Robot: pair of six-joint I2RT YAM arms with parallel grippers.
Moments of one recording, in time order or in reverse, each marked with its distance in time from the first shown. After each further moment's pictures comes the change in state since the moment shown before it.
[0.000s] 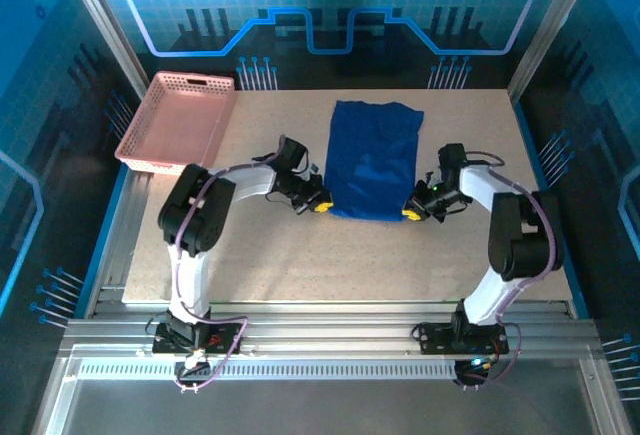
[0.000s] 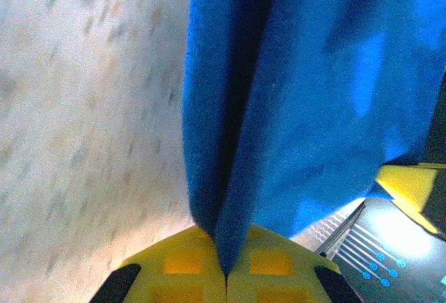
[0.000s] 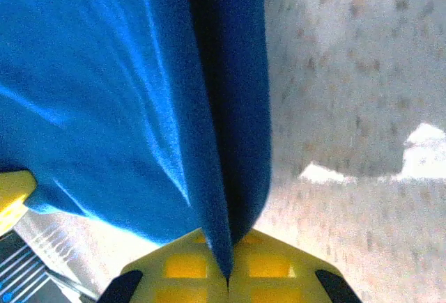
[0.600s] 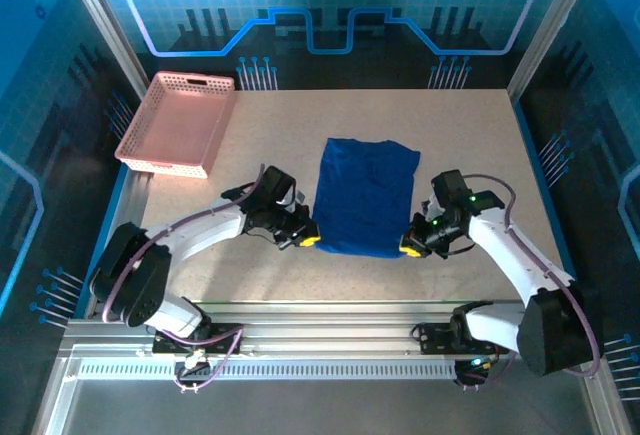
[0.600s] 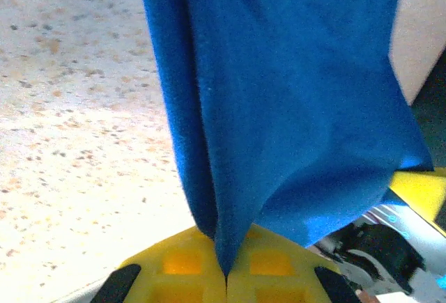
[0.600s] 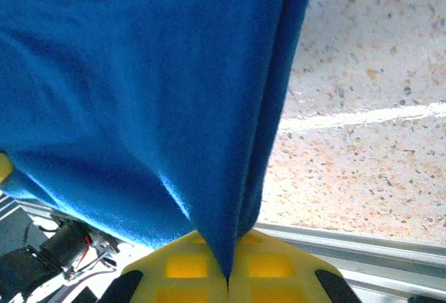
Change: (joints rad) left arm -0.133 -0.528 -0.335 -0.135 -0.095 -0.139; right arm 0.195 -0.484 -0.166 -0.283 0.027 0.117
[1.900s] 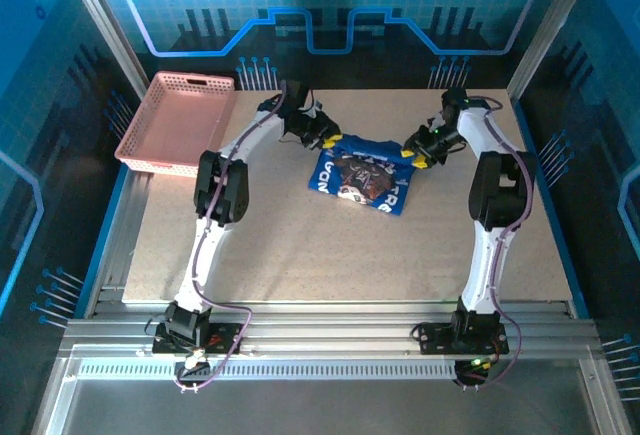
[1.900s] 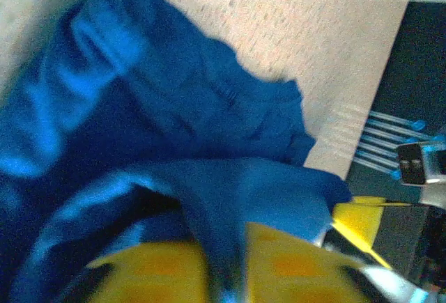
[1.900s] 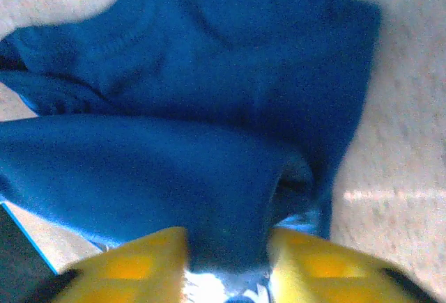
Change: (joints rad) left arm 0.244 1.057 1.389 -0.202 0.085 0.108; right arm -0.250 1.022 1.035 -0.014 -0.030 -0.186
